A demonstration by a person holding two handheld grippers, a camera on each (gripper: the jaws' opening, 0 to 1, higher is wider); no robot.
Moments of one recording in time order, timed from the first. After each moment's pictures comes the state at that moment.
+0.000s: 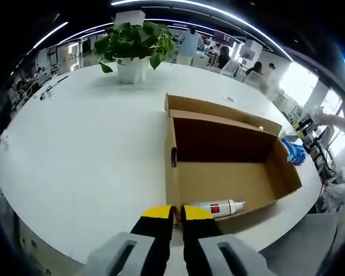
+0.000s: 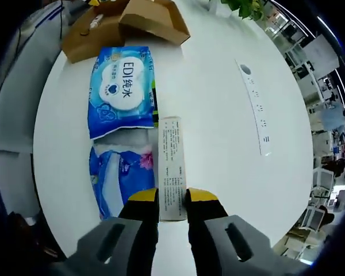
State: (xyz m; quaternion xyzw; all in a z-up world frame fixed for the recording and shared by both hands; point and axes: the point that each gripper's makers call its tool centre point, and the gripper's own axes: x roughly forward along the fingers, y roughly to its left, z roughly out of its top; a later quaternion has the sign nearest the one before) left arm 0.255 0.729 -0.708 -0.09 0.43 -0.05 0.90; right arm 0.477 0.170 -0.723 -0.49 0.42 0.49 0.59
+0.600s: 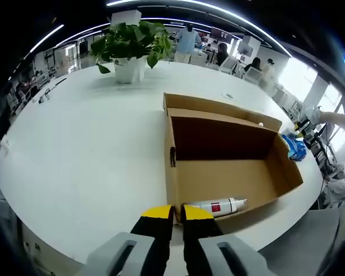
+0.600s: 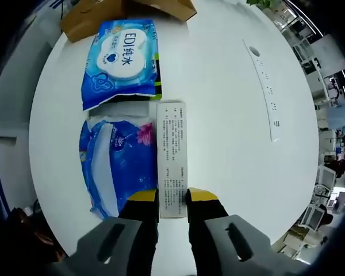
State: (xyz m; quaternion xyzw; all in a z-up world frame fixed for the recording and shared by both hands) left arm 0.255 0.730 -0.709 -0.07 0.44 -0.05 0.89; right arm 0.475 0.147 -0.742 -0.50 0.45 0.48 0.56
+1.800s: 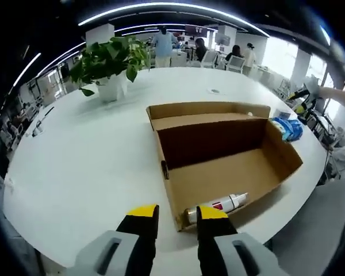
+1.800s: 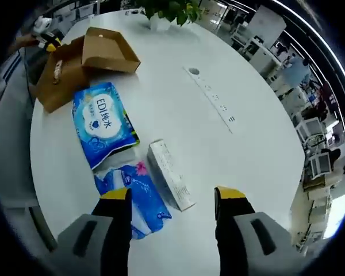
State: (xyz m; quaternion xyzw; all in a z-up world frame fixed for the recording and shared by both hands) left arm 0.263 0.726 -0.689 0.02 0.42 -0.10 0.90; right arm 0.465 0.162 -0.668 -0.35 0.40 0.38 0.76
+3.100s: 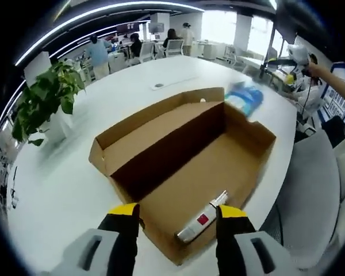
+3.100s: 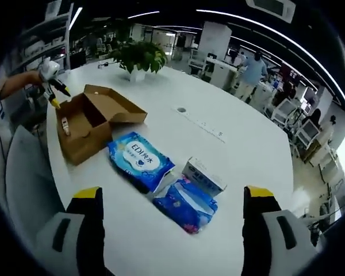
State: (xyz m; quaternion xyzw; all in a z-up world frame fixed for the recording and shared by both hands) left arm 0.294 0.673 -0.683 0.15 0.44 -0.30 0.83; right arm 0.348 0.194 -0.606 -0.20 0.31 0.31 0.87
